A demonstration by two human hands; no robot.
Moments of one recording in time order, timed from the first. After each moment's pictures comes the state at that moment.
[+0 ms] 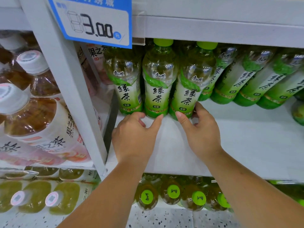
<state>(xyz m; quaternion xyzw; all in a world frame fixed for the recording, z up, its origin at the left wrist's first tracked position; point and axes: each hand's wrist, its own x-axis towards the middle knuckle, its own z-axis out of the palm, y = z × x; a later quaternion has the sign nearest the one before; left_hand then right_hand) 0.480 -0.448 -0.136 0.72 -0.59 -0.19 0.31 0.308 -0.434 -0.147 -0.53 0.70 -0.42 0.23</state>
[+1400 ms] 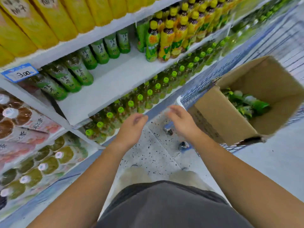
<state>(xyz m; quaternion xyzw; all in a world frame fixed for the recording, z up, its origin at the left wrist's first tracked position) 0.455 -0.161 0.053 0.43 -0.68 -0.60 0.00 0.301 -0.022 0.045 -0.12 0.80 -0.44 0.39</state>
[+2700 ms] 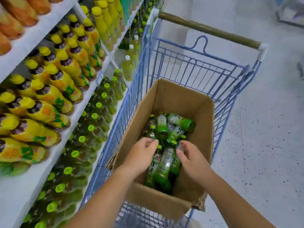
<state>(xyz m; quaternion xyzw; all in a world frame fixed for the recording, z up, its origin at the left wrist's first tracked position) 0.003 0.013 0.019 0.16 -0.81 -0.50 -0.28 0.019 0.224 0.014 0.09 0.89 -0.38 0.22</state>
